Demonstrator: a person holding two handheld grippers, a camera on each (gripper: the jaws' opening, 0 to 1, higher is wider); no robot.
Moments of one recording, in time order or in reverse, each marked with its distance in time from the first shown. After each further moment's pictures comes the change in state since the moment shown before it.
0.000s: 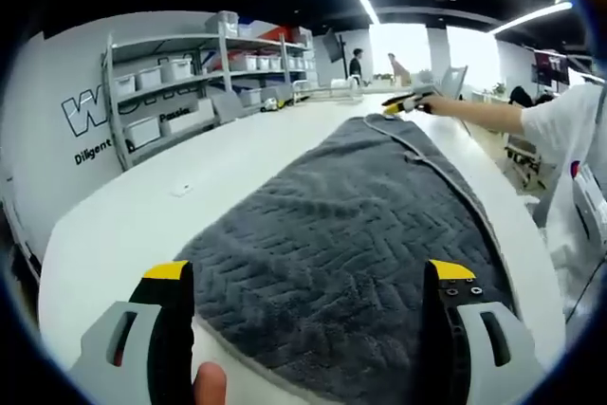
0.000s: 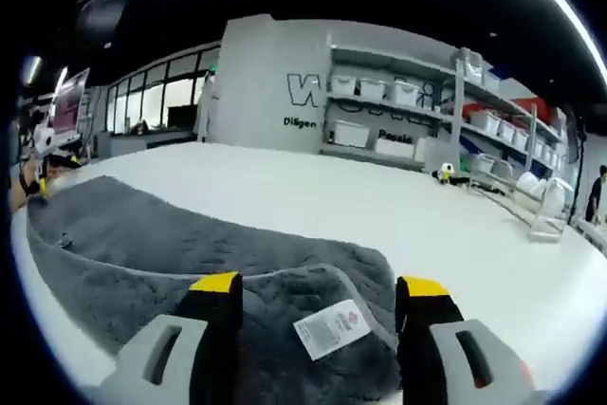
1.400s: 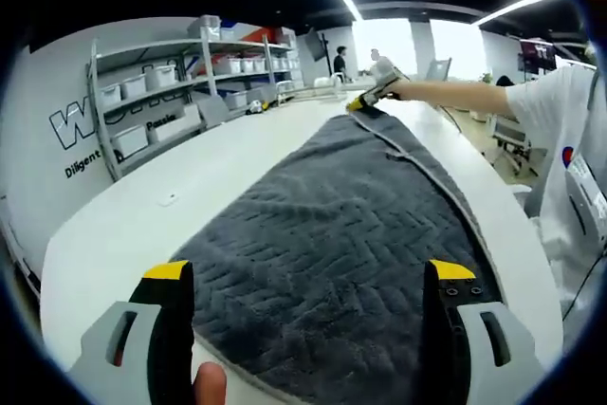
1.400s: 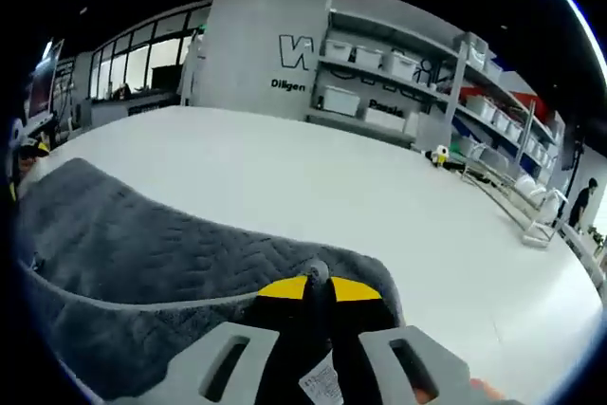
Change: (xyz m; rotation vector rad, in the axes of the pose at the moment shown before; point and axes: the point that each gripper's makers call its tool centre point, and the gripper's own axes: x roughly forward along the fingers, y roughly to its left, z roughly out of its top) left arm 0.004 -0.015 0.001 0.051 0.014 -0.038; right arm 0.027 -0.005 0.014 0.010 0.138 -0.081
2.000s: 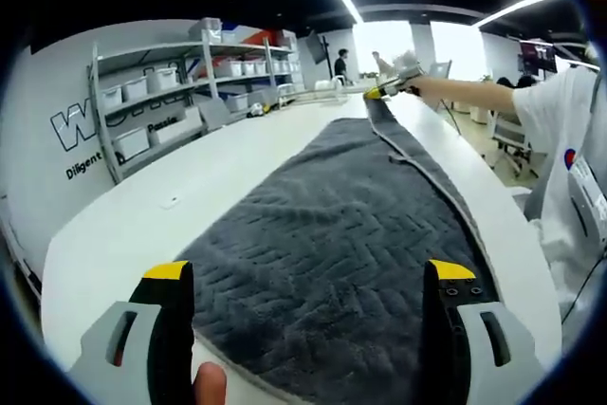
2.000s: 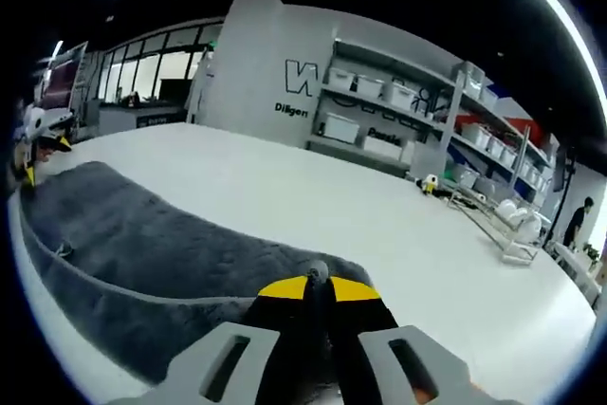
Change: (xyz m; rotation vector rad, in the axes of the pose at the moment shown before) left arm -0.003 0.000 0.004 -0.001 -0.014 0.004; right arm -0.074 0.005 0.005 -0.056 -0.117 -0.015
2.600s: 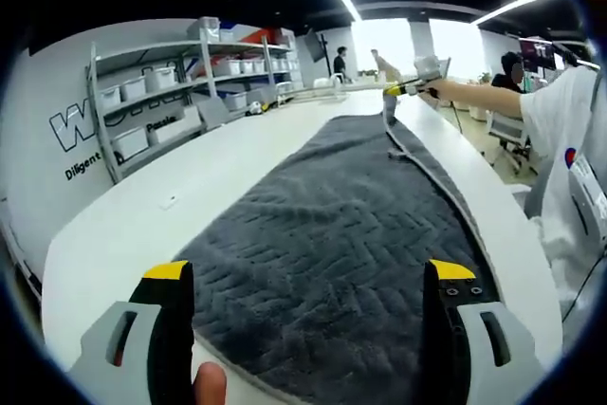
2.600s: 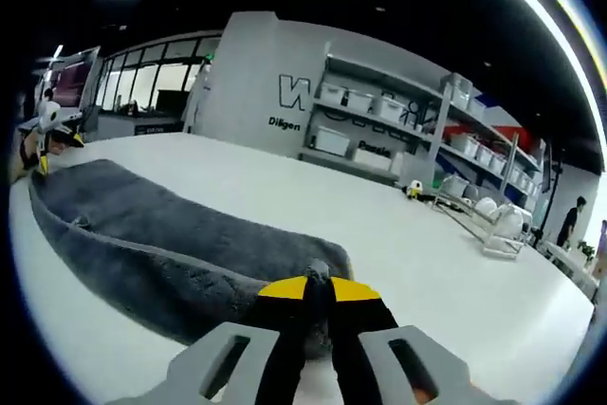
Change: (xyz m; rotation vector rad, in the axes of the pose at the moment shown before) left arm 0.002 -0.001 -0.002 0.006 0.011 -0.002; right arm -0.052 -0.032 -0.033 0.016 -0.056 -0.043
